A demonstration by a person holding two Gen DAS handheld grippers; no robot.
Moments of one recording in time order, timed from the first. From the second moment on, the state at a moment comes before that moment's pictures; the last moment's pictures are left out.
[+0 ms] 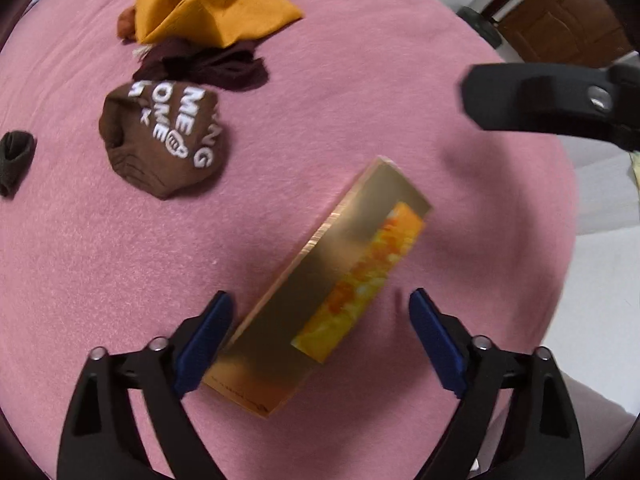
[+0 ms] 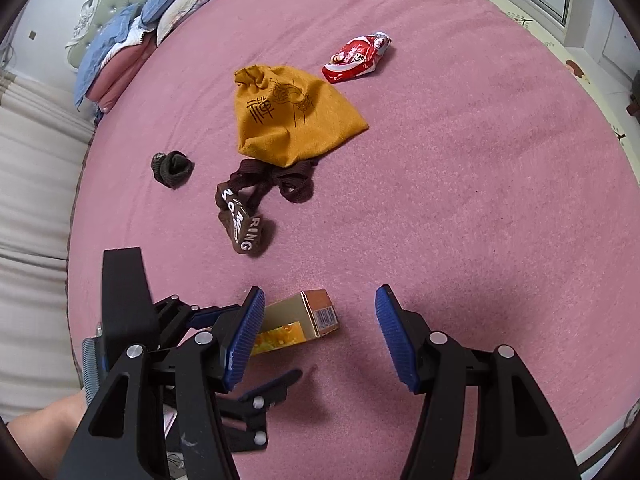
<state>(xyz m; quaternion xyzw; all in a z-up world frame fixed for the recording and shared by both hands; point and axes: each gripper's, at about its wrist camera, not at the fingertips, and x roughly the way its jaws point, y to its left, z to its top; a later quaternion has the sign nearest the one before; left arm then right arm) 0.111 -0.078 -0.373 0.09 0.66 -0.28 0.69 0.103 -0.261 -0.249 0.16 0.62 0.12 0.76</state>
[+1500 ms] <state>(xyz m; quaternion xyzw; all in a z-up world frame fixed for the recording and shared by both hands) 0.149 0.082 -0.364 -0.32 0.64 -0.06 0.70 0.174 -0.177 -0.285 0.11 0.68 0.20 0.70</state>
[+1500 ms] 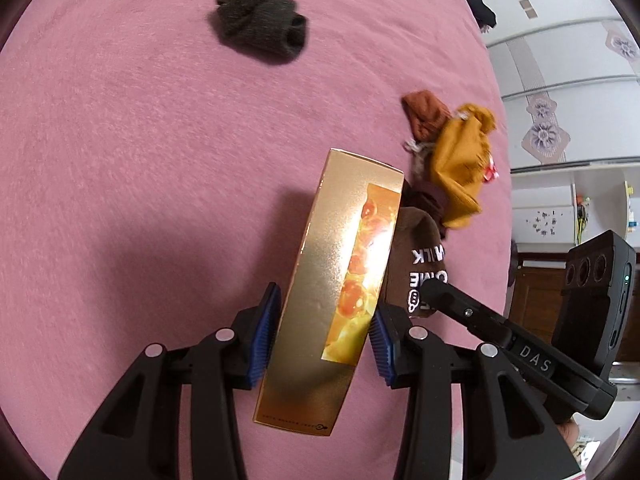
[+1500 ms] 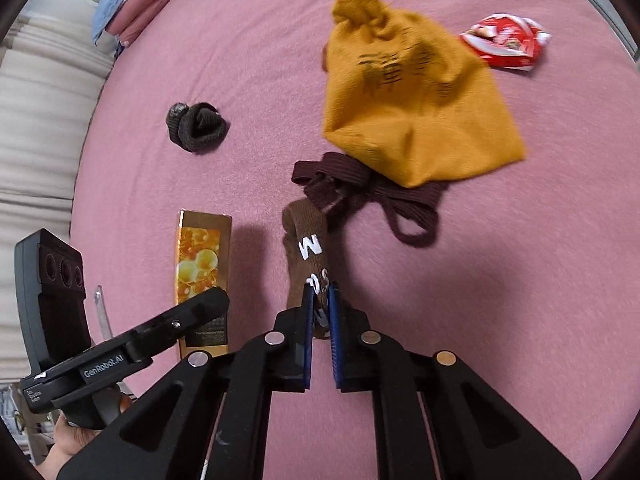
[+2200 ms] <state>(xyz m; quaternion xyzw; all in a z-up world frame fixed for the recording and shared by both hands) 0.166 -0.140 -0.270 -0.24 0.63 -0.15 0.72 0.158 -0.391 -0.183 0.20 0.62 0.13 0.75</state>
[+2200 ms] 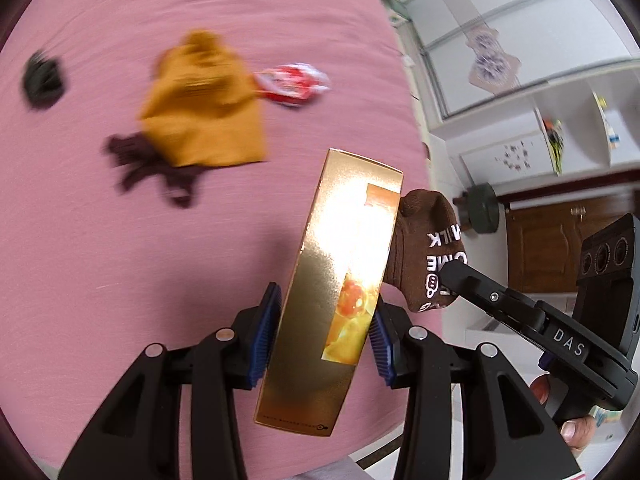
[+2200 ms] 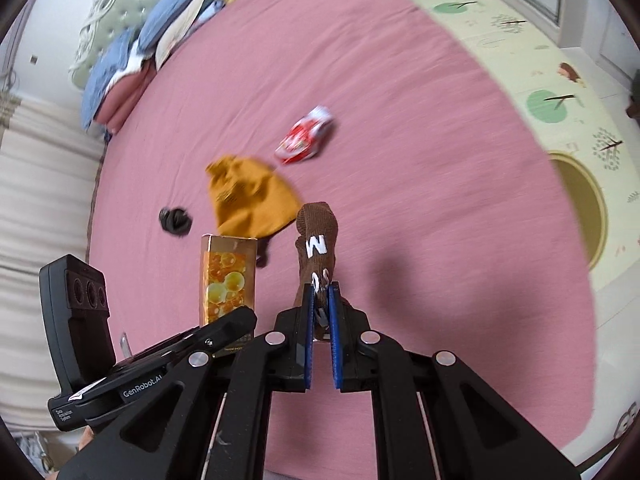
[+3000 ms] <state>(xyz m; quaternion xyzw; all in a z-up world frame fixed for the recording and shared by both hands) 0.219 -0.461 -0.271 -0.14 0.67 -0.28 0.67 0.164 -0.676 -0.185 0.27 0.58 -0.01 0.77</state>
